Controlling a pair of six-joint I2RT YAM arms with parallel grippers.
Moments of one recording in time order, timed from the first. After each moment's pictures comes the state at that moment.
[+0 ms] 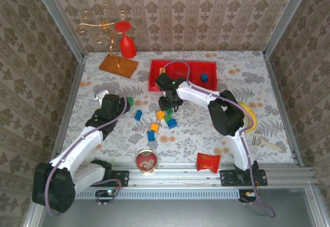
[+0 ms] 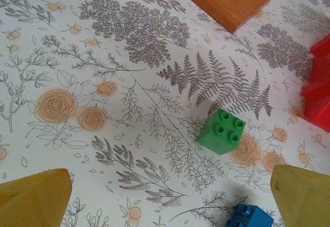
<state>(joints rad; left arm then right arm) -0.36 1.03 0.59 -0.27 -0.38 -0.62 0.68 2.19 1.75 -0.85 0.05 0.32</state>
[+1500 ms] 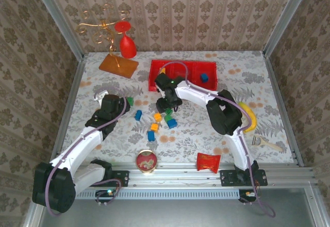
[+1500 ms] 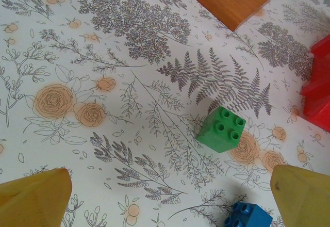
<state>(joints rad) -0.36 1.03 0.58 -0.27 -0.37 -0.64 0.69 2.23 1.80 -0.88 0.00 0.24</state>
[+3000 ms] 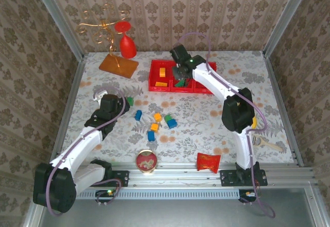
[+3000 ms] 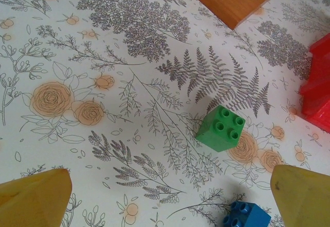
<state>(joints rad) -0.34 1.03 0.58 -0.27 -0.34 -0.64 0.51 2.14 2.01 -0.84 0.25 0.26</state>
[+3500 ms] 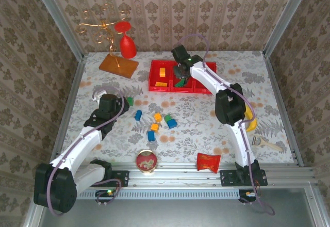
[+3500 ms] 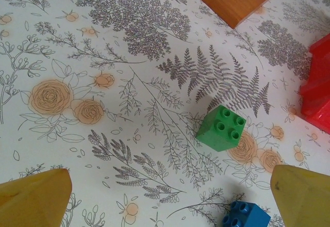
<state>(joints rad) -0.32 1.03 0.58 -0.27 -0.31 -0.64 0.46 2.33 2.13 -0.81 0.25 0.26</state>
